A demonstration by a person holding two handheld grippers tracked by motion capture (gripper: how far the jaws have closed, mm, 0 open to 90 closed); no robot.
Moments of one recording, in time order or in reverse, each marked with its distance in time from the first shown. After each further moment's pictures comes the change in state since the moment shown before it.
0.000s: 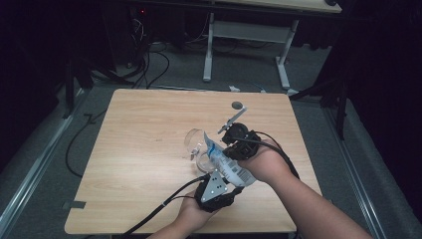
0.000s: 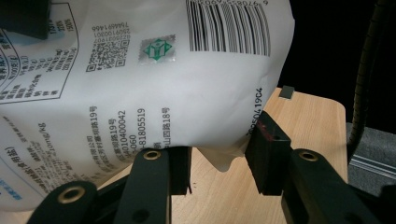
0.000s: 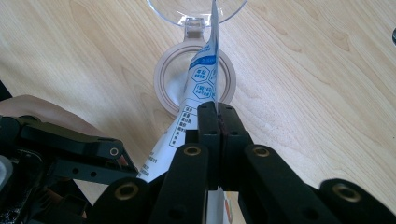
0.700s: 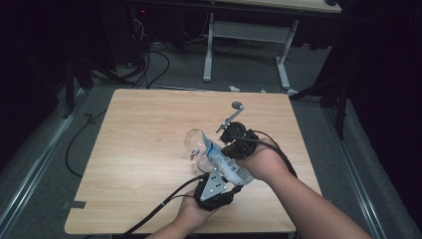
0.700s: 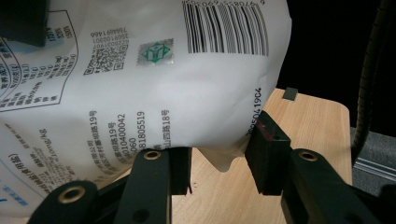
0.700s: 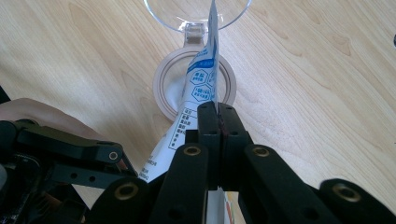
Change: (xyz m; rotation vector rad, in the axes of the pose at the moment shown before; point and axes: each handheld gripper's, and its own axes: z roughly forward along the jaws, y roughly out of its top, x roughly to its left) left arm 0.003 0.000 -0.001 -0.004 0.009 -0.005; right arm 0.000 0.004 0.004 -0.004 0.003 -0.004
